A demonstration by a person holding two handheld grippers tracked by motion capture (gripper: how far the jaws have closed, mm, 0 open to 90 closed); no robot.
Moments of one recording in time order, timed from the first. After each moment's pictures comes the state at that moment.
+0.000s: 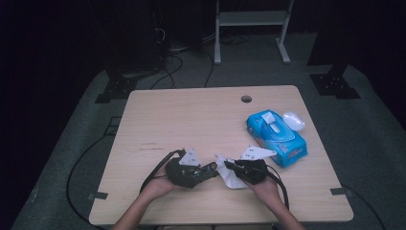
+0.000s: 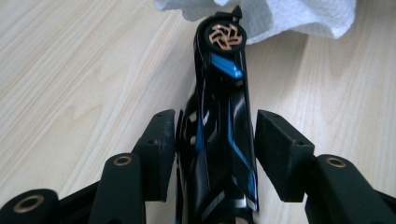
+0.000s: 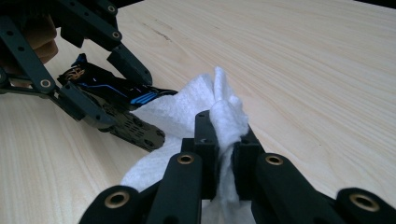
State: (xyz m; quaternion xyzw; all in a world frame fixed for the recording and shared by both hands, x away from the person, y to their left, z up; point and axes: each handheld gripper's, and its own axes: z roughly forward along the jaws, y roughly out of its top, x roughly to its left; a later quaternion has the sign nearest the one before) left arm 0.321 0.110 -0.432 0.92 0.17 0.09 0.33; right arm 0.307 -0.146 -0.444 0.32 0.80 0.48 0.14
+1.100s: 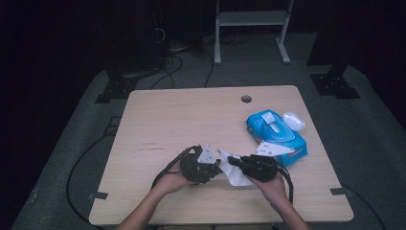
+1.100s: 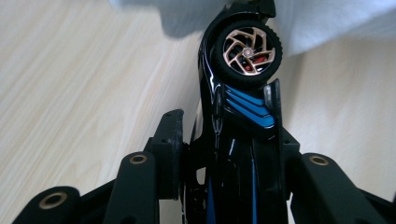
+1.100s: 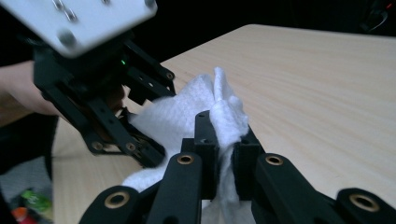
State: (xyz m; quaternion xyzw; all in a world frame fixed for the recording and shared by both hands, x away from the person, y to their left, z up) left arm 0.320 0.073 -0.410 0.93 0.13 0.12 0.34; right arm 0.300 -0.168 -0.420 0.31 0.75 0.57 0.09
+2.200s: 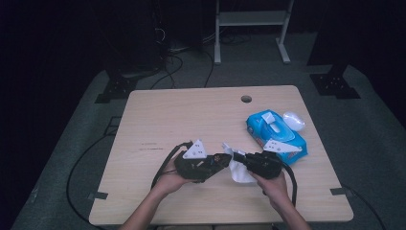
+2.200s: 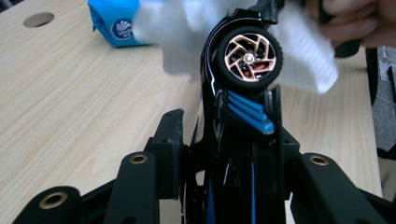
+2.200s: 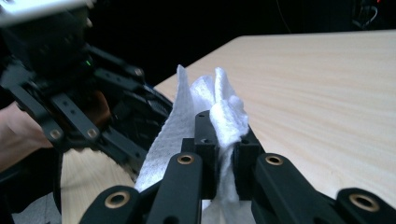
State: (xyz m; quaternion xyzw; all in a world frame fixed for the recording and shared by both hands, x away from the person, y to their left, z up) left arm 0.318 0.087 -0.403 0.88 0.15 0.10 0.44; right arm 0.307 -0.182 -0.424 0.35 0.70 0.62 0.06
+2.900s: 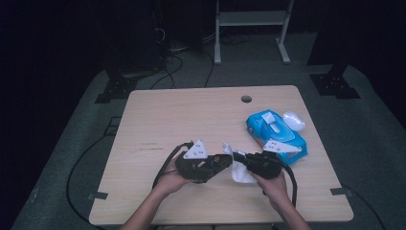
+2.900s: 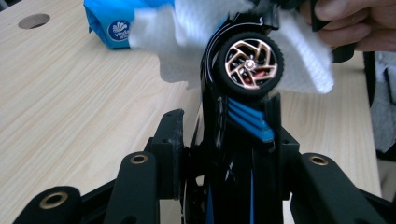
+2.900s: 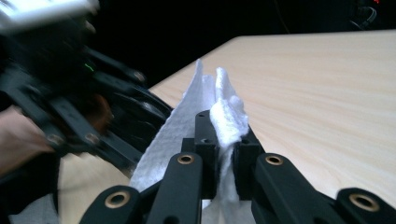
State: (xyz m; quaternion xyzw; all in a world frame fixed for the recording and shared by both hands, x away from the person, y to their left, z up) left arm 0.319 0.085 -0.405 0.88 0.15 0.10 0.44; right arm 0.309 -0.182 -0.431 0.36 0.71 0.60 0.05
